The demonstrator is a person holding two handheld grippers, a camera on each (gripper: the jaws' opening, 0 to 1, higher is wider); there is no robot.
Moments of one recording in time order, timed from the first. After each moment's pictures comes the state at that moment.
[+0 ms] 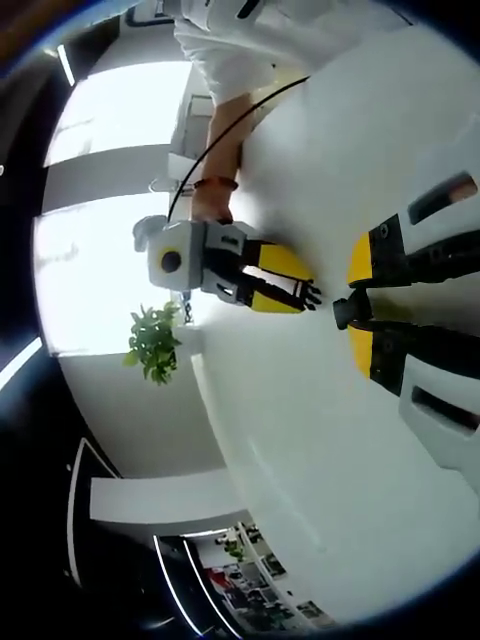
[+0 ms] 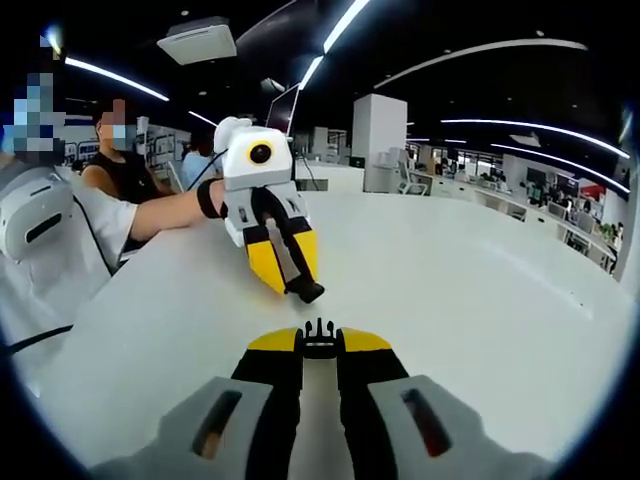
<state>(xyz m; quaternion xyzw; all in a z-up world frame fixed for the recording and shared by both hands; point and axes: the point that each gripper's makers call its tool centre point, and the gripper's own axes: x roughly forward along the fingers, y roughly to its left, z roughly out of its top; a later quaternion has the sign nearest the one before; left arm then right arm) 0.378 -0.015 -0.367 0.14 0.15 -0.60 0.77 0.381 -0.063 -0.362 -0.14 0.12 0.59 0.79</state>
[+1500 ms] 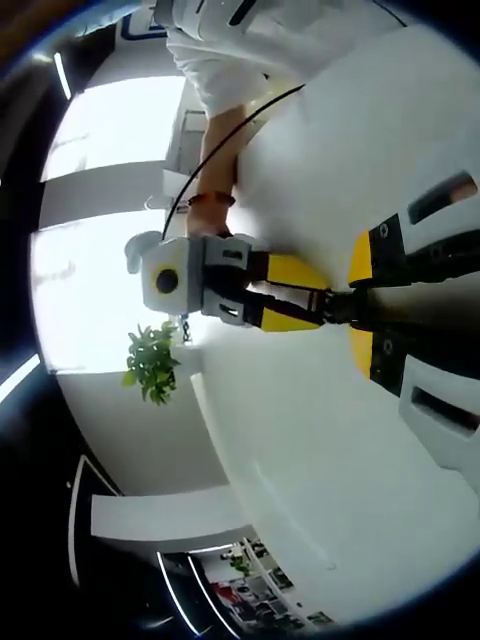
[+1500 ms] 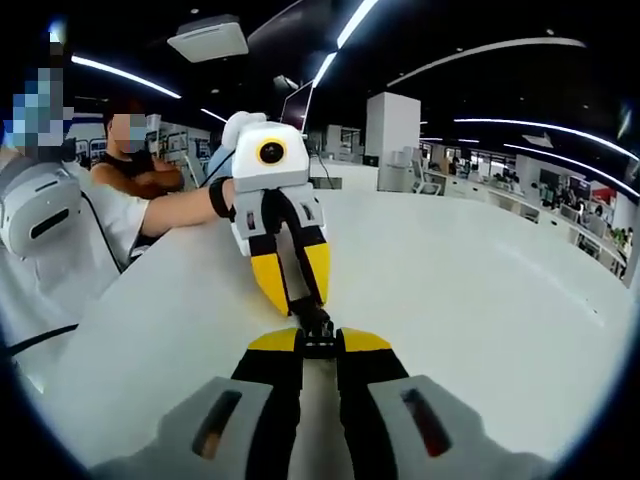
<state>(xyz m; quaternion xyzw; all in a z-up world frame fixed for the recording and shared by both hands) 0.367 -0.027 -0.373 0.15 0.15 -0.63 0.75 0.368 -0.048 -0.365 -0.15 0.12 0.61 0.77</state>
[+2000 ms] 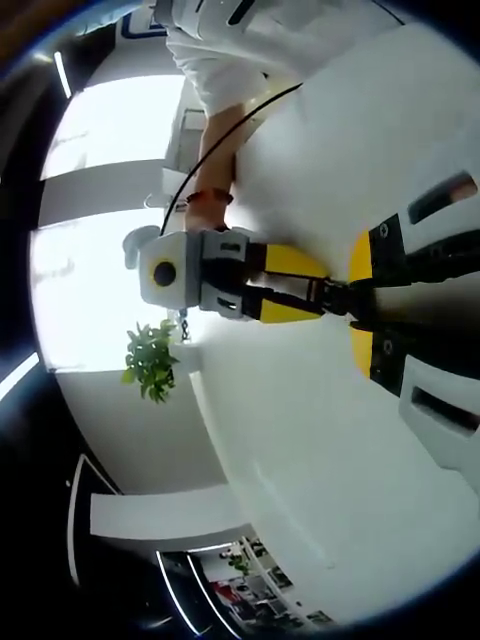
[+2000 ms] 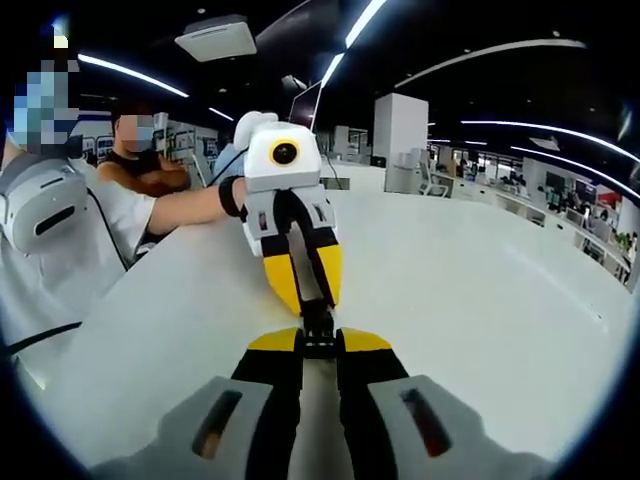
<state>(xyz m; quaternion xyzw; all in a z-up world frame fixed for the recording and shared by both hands) 0.368 -0.026 -0.374 0.15 0.16 -0.62 0.75 0.364 -0.046 -0.365 -0.15 0.12 0.62 0.76</state>
